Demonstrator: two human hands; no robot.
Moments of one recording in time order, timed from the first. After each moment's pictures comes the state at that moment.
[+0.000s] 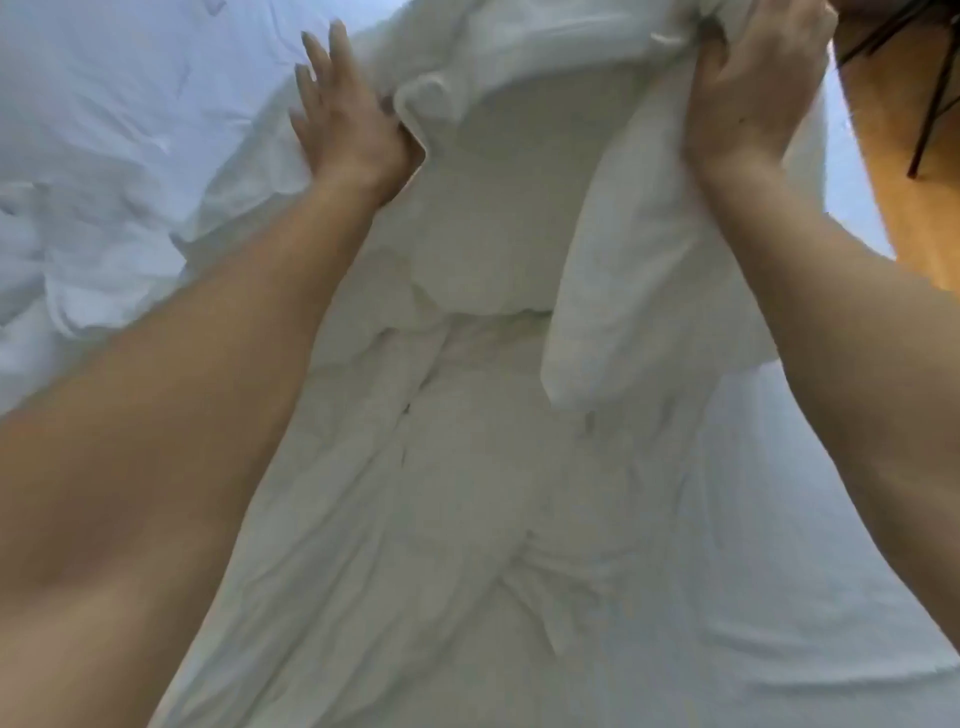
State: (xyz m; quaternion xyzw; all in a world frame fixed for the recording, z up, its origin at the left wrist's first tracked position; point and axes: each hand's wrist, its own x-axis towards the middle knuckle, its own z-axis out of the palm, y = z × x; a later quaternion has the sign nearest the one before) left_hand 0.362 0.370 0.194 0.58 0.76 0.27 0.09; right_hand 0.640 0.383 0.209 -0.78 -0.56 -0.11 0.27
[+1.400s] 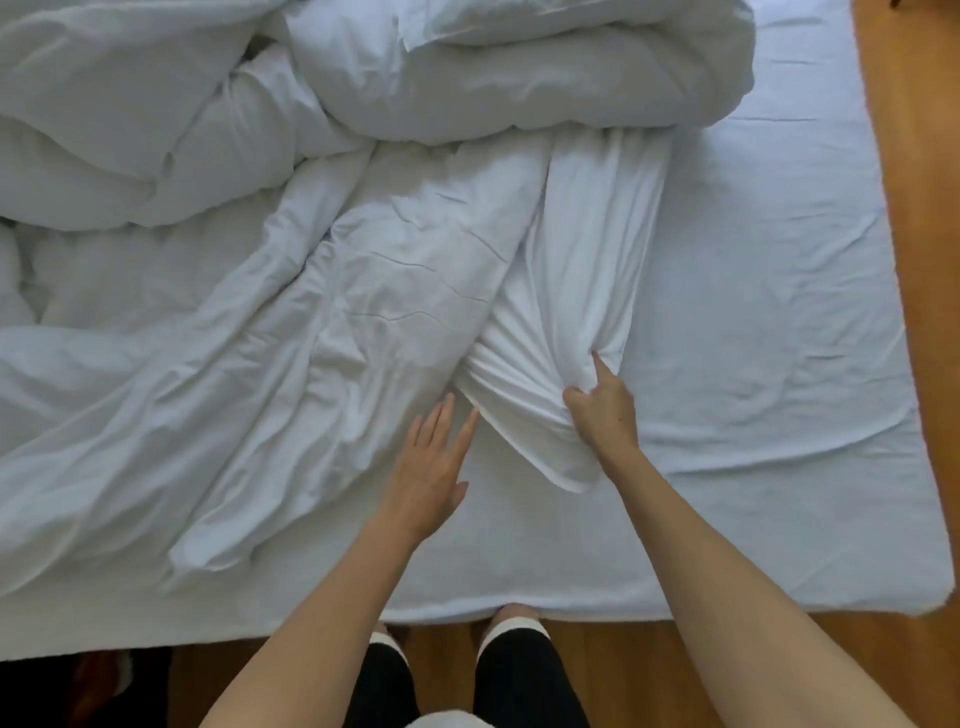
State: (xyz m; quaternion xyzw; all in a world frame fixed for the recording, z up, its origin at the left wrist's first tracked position) left_hand 0.444 -0.101 -0.071 0.83 0.52 -0.06 0.19; right_hand 0.669 -0.038 -0.030 -0.82 -0.37 0.42 0.12
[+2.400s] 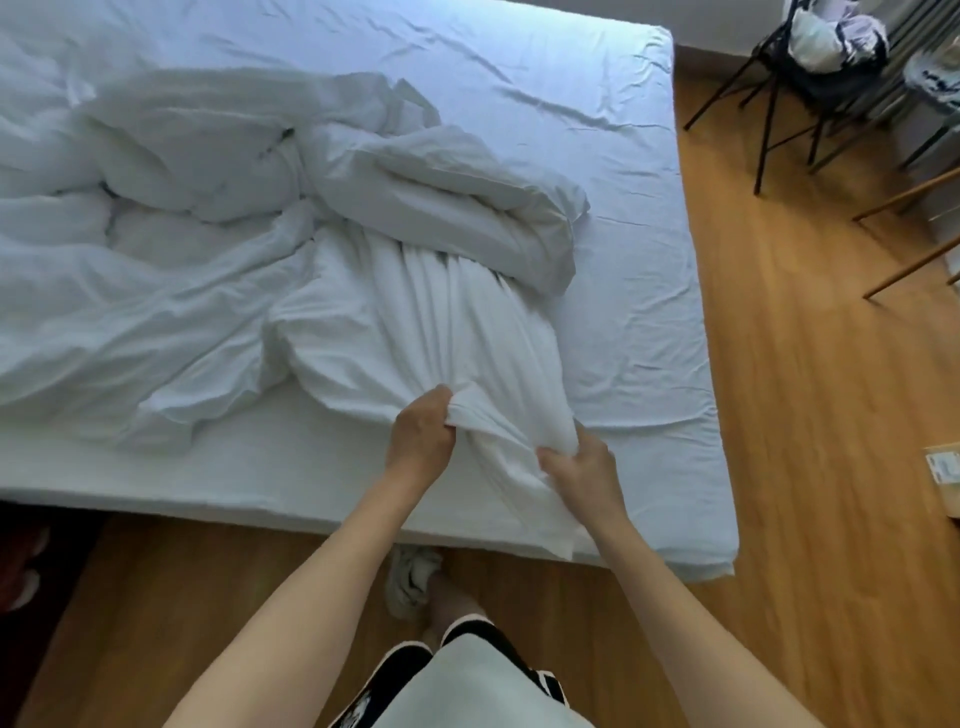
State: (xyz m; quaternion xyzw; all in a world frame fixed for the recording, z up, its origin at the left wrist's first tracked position) left_hand 0.646 -0.265 0.111 0.64 0.67 0.25 0.27; right_hand 0.839 -0.299 0.171 -0.71 -0.48 0.45 0.23
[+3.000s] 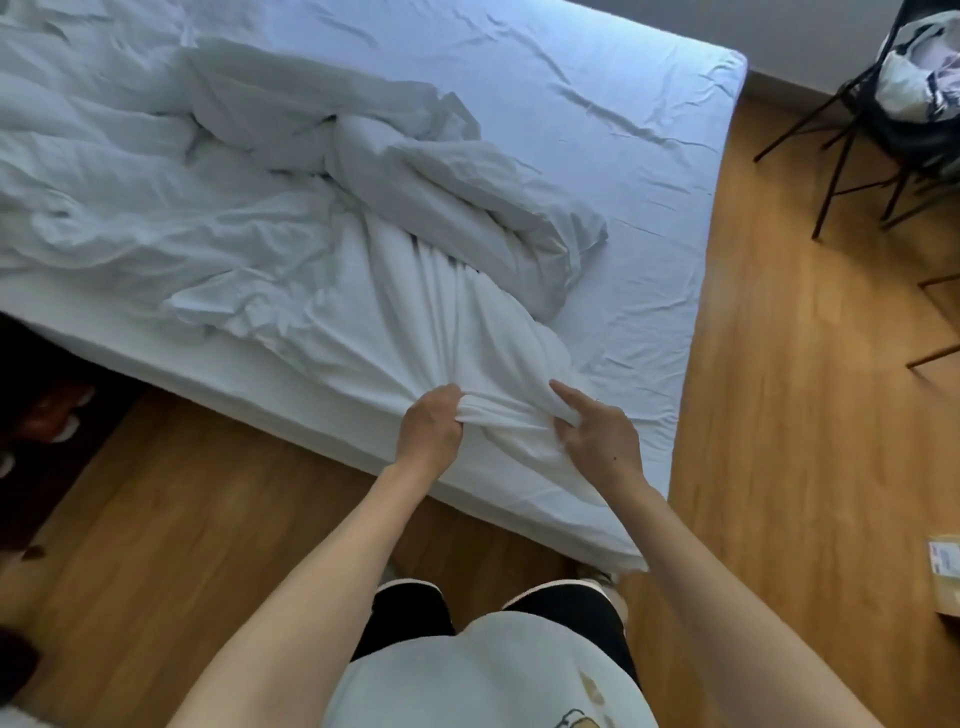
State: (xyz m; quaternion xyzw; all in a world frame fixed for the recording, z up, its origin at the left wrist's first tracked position) left_hand 0.800 -0.359 0.152 0.56 0.76 0.19 0.25; right_hand 1.009 -0.312 0.203 -0.60 -0.74 0.28 0.09
